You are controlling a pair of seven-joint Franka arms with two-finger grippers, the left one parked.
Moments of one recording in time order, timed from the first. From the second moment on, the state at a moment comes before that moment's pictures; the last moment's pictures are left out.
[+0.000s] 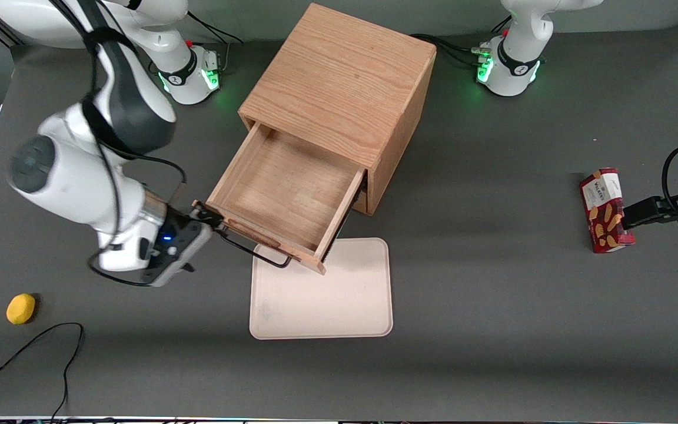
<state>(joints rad) 0.04 0.33 0.26 -1.47 0.08 1.98 -0.47</state>
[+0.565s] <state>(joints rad) -0.01 0.12 0.04 -1.49 0.09 1.69 -0.09</state>
